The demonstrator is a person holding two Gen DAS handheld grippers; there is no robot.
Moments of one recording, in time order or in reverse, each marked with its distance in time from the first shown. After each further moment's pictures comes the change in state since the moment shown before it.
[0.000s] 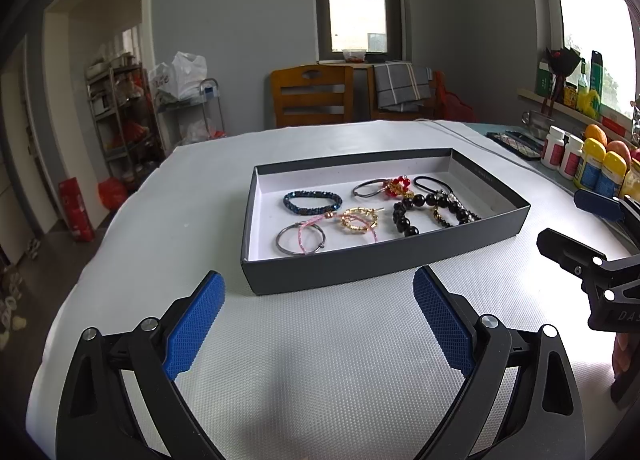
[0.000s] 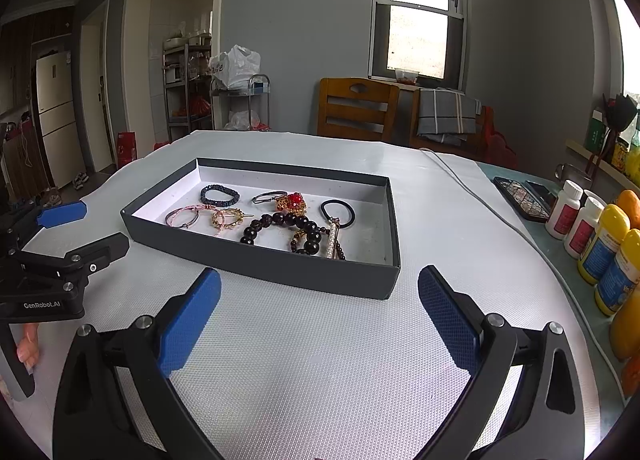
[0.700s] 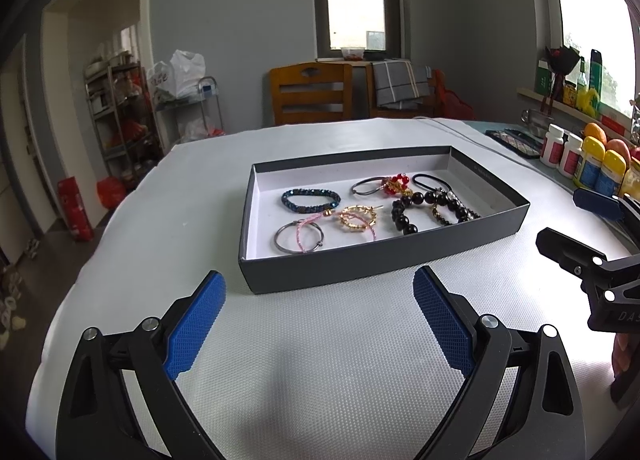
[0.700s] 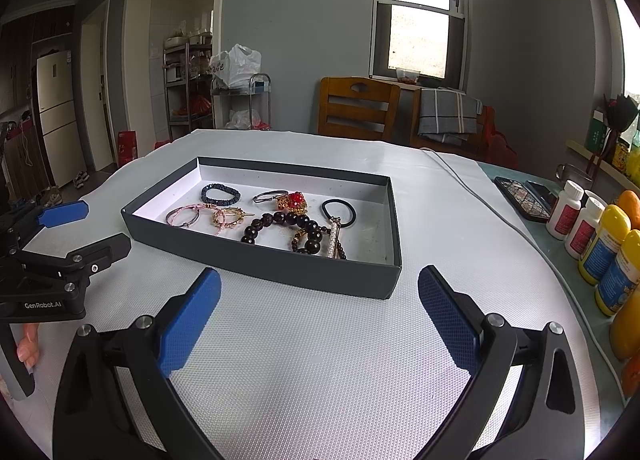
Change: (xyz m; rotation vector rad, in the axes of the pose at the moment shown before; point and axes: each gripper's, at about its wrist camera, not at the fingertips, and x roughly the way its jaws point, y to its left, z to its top) left arm 0.002 0.000 0.000 -0.002 0.008 -0.002; right arm 0.000 0.001 0.000 -0.001 0.003 0.001
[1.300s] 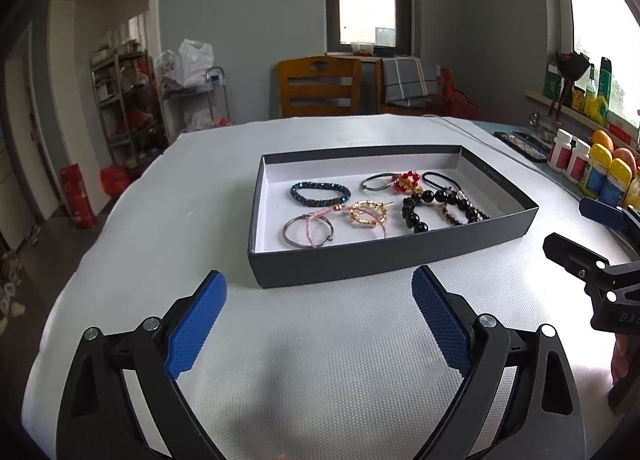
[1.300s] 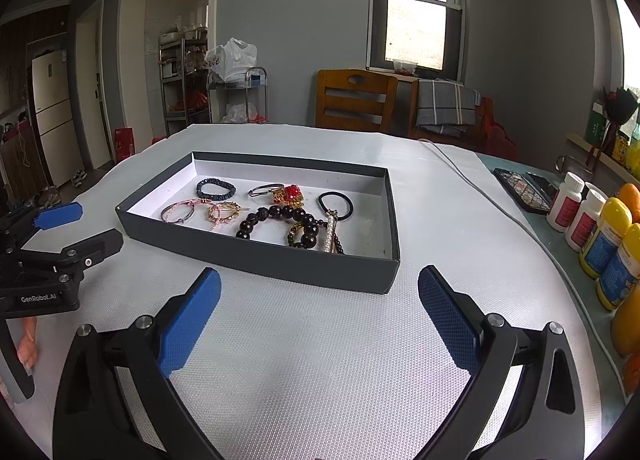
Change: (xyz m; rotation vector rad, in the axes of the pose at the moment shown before) left arm 0.005 0.012 -0.001 -0.039 0.039 0.005; right arm 0.008 -0.004 -0.002 0.028 0.035 -0.001
